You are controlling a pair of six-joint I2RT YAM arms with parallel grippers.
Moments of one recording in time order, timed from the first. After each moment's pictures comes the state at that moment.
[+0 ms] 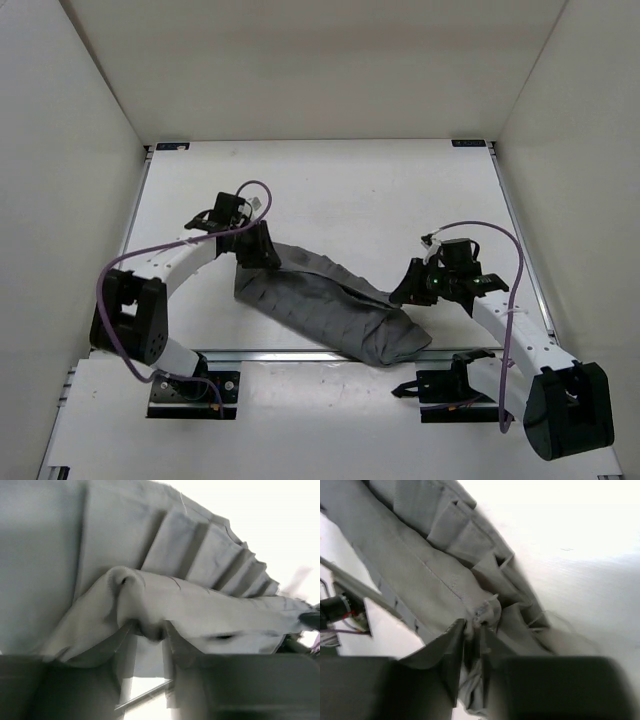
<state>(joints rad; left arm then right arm) -0.29 1.46 0.91 -0.49 0.36 -0.48 0.22 0.98 0.51 -0.45 -0.53 0.43</state>
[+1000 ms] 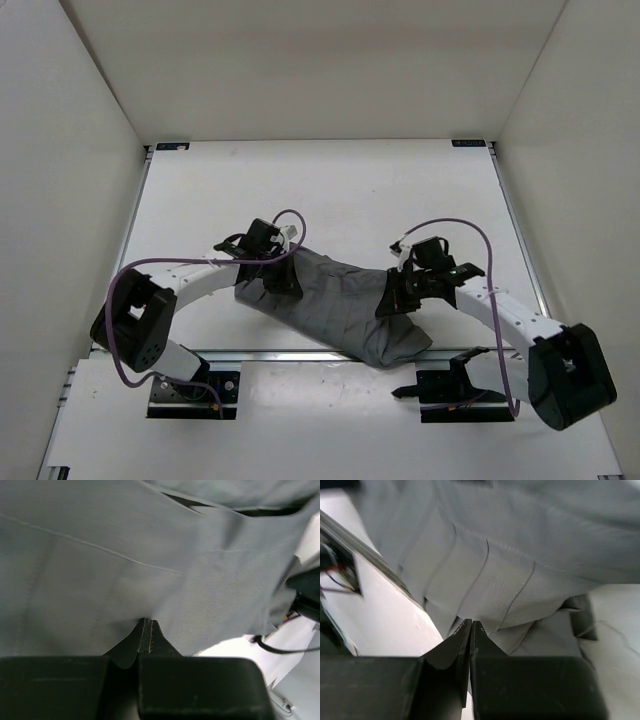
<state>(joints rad) -0.57 1.47 0.79 -0.32 0.40 -0.54 0.37 1.10 0.57 -0.47 -0.57 0.39</state>
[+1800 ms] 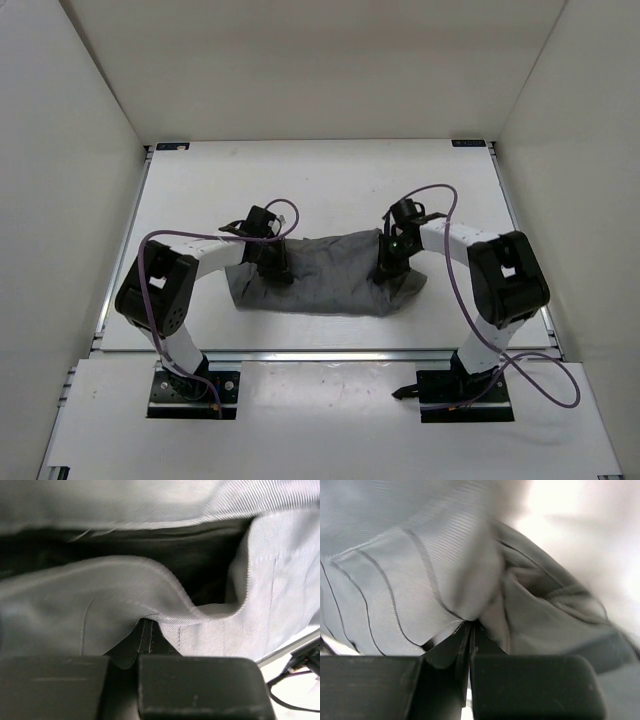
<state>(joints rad) -0.46 1.69 0.90 -0.33 0.29 -0.54 0.36 1.71 0.97 -0.54 -0.34 0.39</state>
